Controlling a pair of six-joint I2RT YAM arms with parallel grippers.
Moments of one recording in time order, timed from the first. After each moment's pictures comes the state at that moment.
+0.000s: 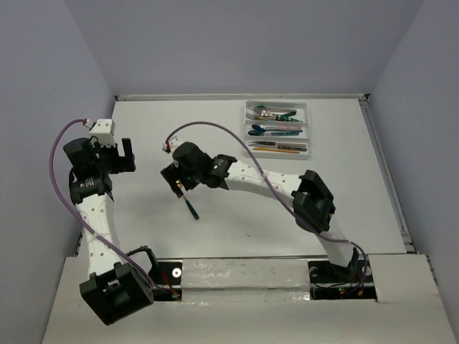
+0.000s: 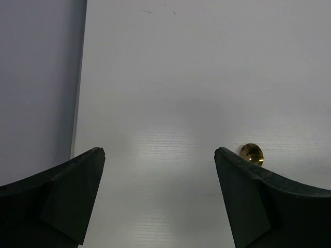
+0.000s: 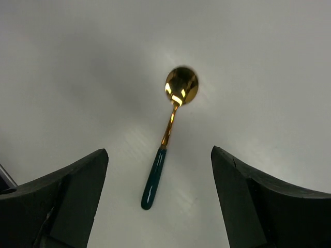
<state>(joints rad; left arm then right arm) 0.41 1.00 0.92 -0.42 0.35 0.22 1.06 2.11 1.91 -0.41 0.09 0.21</state>
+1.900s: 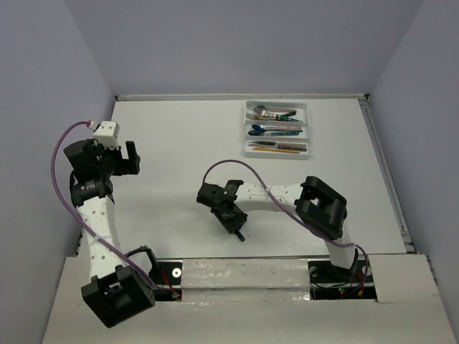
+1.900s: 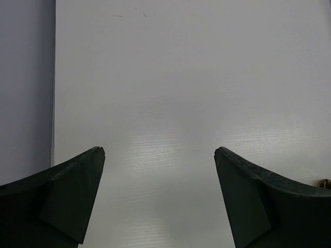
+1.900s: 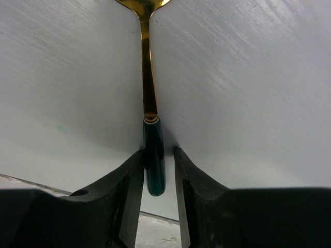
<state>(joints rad) 0.42 0.96 0.89 -0.43 0.47 0.23 1.15 2.03 1.46 -0.87 0.15 0.50</state>
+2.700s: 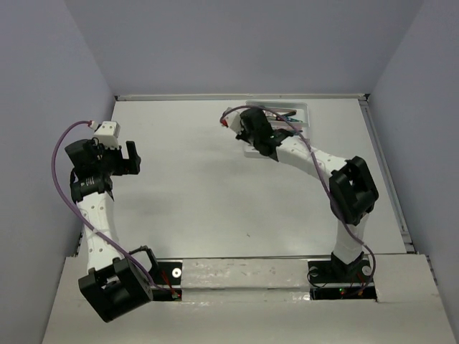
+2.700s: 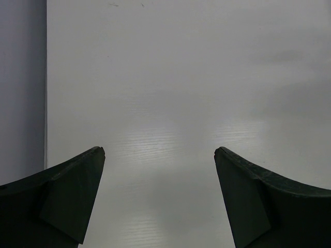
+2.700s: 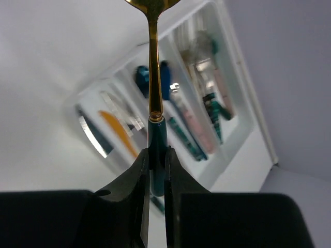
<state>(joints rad) 0.43 1.00 0.89 -0.43 0.48 0.23 0.74 1.88 1.49 -0.31 0.42 -0.58</state>
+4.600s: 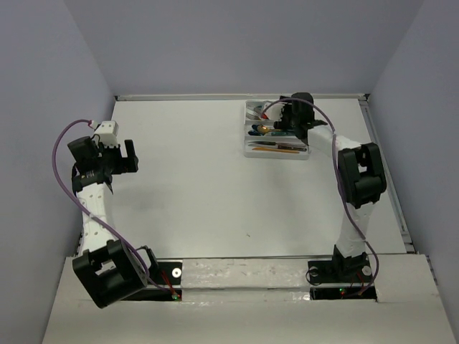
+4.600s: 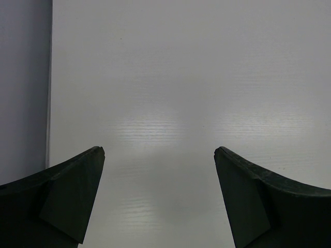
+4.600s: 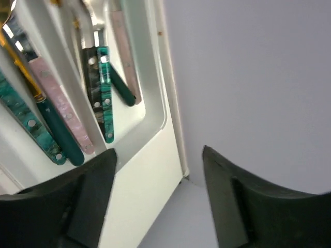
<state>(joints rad) 0.43 1.13 0.89 -0.38 0.40 0.22 0.26 2.03 1.47 0.05 0.06 -1.31</state>
